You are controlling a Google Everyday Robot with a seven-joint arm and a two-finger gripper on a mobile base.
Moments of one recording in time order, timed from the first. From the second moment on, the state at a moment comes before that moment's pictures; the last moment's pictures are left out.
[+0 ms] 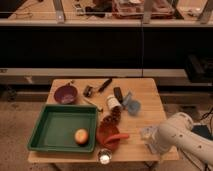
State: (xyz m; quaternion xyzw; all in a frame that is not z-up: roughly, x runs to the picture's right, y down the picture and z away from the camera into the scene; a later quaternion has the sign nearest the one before) arm 0.237 0.284 0.721 -0.29 -0.13 -0.25 0.92
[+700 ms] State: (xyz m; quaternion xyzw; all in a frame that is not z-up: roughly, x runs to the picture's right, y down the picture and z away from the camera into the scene) arm 0.286 0.245 0.792 -0.25 -0.10 -0.25 0.93
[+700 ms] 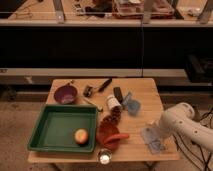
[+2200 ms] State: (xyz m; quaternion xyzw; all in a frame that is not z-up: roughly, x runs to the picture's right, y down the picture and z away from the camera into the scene) arm 0.289 0.251 0.798 -0.27 -0.12 -0.24 0.92
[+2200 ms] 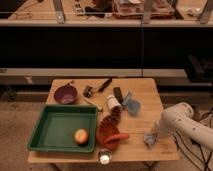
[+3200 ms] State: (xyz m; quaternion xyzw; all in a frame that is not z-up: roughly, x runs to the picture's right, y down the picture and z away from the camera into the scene) arm 0.139 0.117 0.668 -0.13 -0.22 -0.30 0.92
